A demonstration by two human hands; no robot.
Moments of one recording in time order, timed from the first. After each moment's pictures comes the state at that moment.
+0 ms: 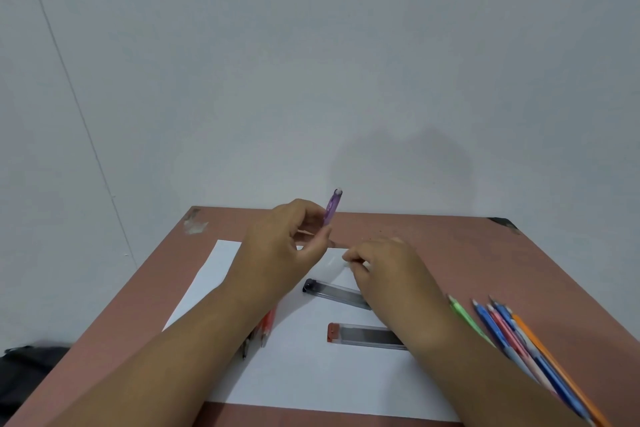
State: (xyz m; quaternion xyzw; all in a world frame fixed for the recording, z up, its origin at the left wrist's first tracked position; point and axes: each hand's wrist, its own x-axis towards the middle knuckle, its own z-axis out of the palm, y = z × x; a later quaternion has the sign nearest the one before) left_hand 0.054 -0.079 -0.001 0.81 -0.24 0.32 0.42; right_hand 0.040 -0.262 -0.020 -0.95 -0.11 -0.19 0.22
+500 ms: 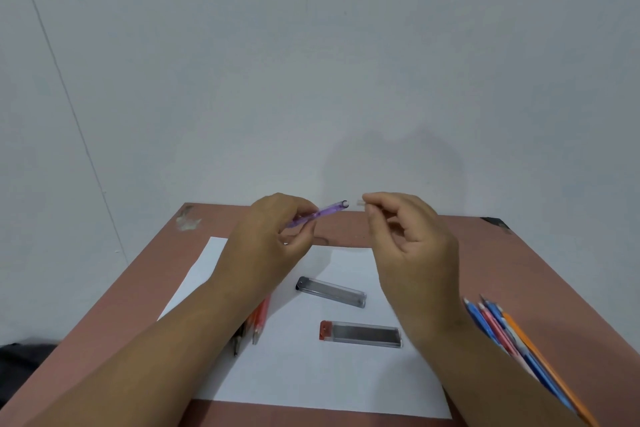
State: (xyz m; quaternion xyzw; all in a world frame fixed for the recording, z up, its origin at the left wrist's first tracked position) left_hand 0.064 -0.070 -0.003 0.83 -0.24 0.38 0.32; right_hand 0.020 -0.259 0.010 -0.75 -0.15 -0.49 0.42
